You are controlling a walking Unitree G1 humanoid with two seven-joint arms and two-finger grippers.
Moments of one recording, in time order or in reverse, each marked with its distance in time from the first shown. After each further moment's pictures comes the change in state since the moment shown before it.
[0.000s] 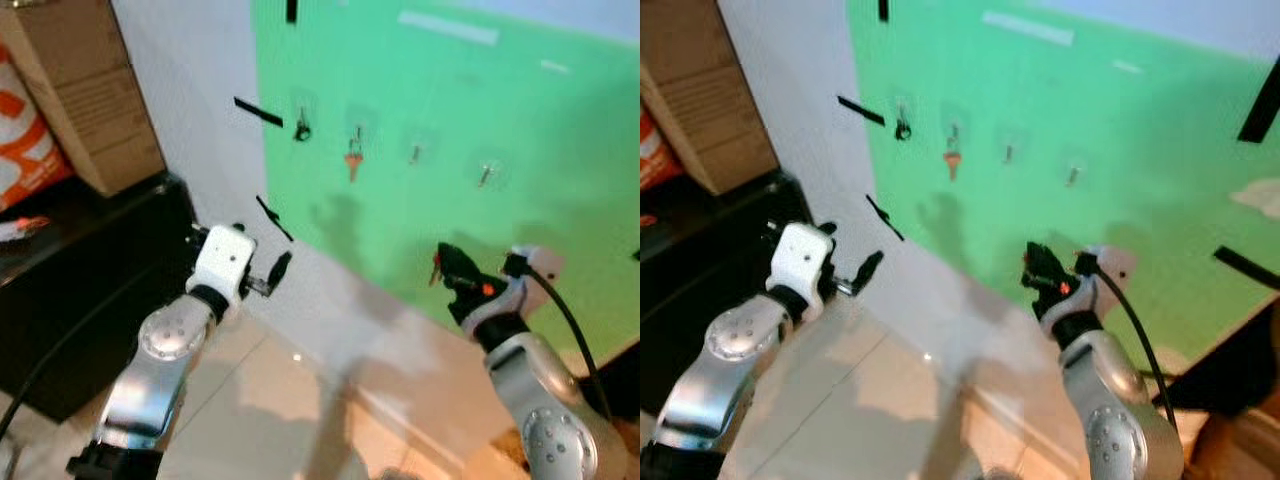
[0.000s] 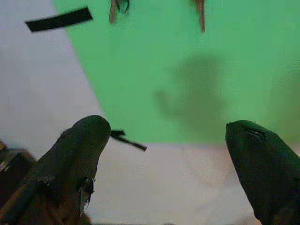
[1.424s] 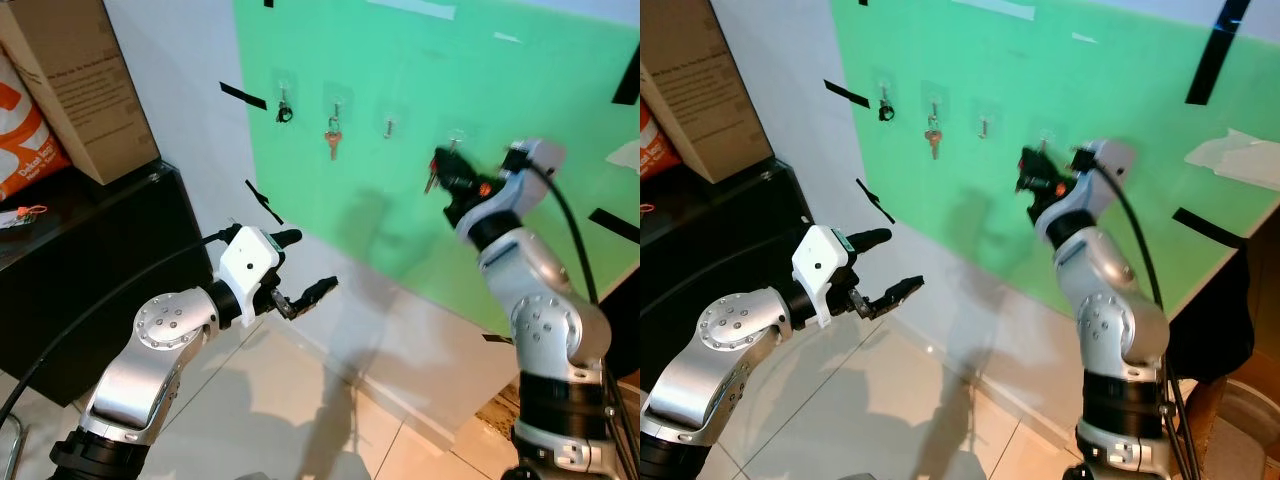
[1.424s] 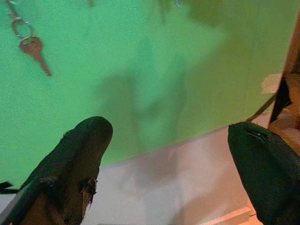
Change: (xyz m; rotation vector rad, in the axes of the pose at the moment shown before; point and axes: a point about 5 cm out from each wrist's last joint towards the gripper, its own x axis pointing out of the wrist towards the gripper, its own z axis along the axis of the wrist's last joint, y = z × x) left arm -0.006 -0.021 0.024 0.014 -0.104 -0.469; right arm 0.069 0.026 0.072 -0.049 -0.168 0.120
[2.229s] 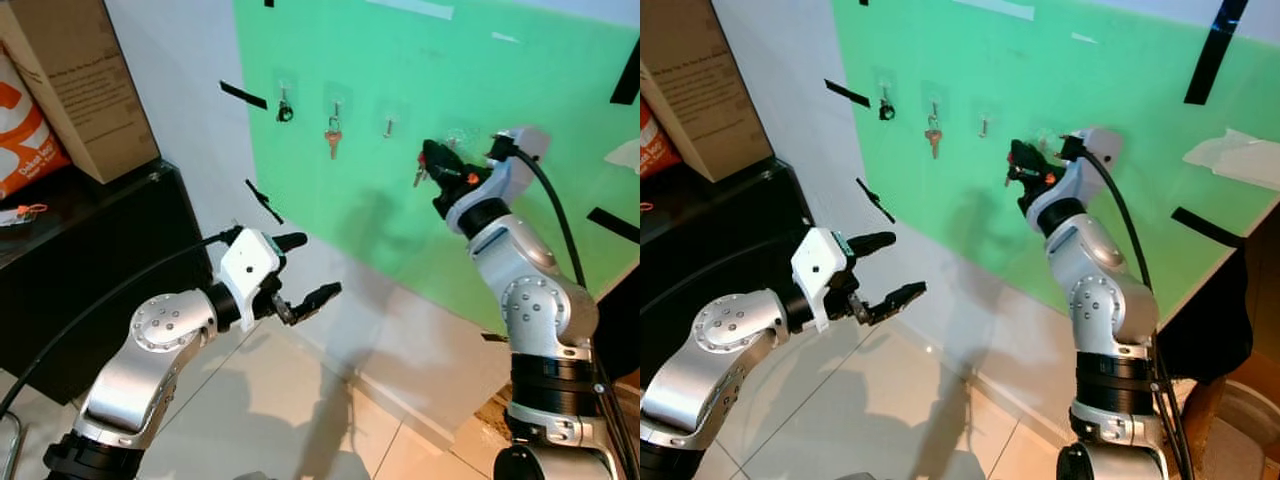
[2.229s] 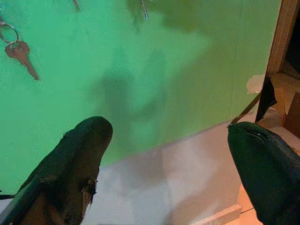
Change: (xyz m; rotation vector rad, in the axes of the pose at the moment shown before) left arm -0.004 -0.003 0.004 0.003 -0.004 -0.041; right arm 0.016 0.005 -0.008 0.019 0.055 0.033
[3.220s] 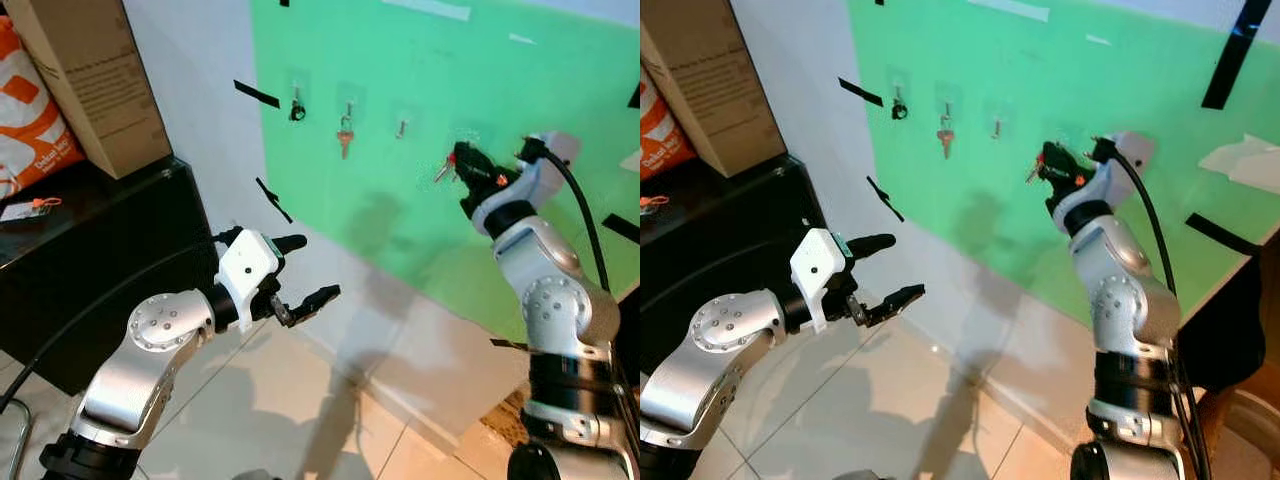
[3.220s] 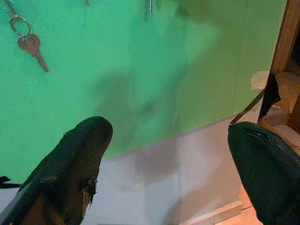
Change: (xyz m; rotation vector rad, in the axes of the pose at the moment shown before) left arm -0.001 0.001 0.000 0.000 0.008 -0.011; right arm -0.011 -0.030 0.011 -0.010 -0.040 -0.115
